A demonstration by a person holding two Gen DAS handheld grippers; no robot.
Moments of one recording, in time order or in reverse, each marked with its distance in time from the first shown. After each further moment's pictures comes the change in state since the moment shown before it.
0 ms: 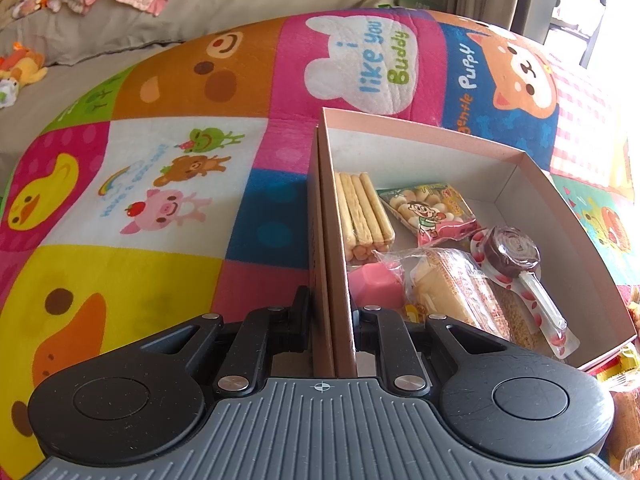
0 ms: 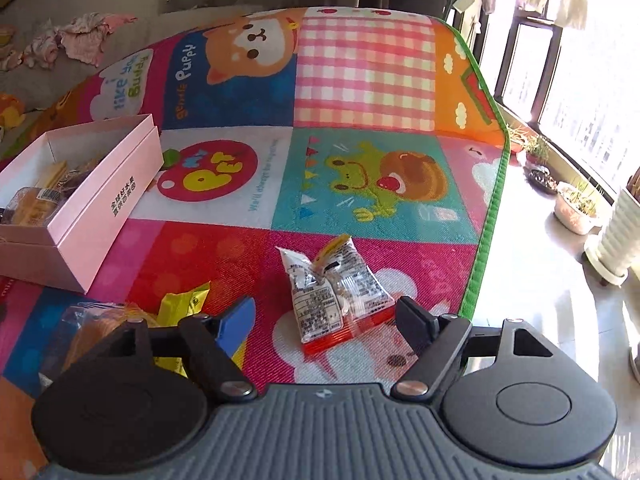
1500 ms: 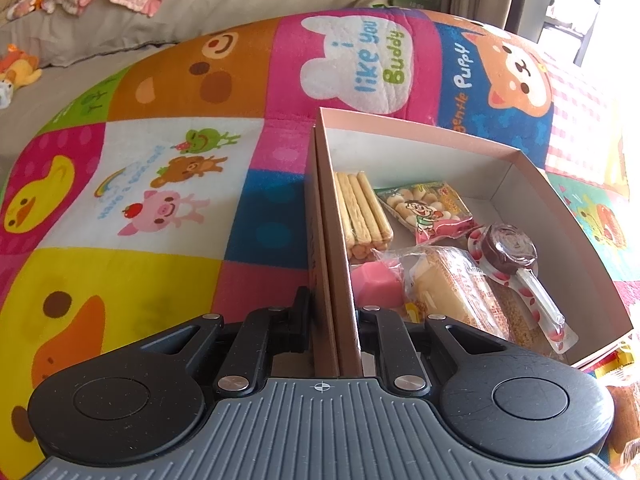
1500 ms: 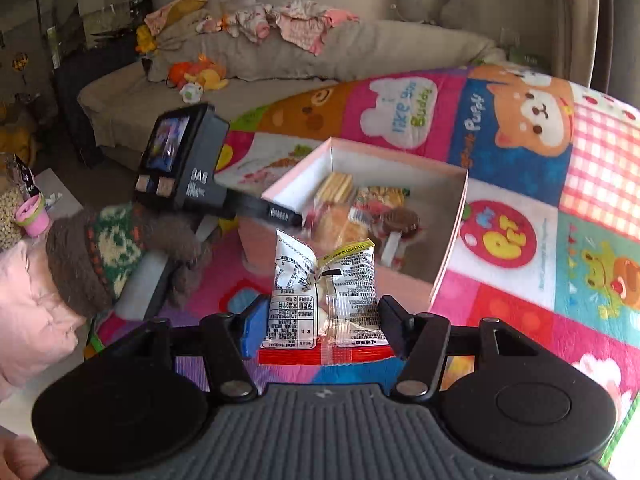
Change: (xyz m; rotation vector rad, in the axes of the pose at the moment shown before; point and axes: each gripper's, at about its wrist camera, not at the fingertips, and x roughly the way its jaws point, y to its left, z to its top) left arm -0.001 0.003 -0.001 0.007 -0.001 -0.020; right arm -0.107 0.182 0.057 -0.255 -0.052 0.500
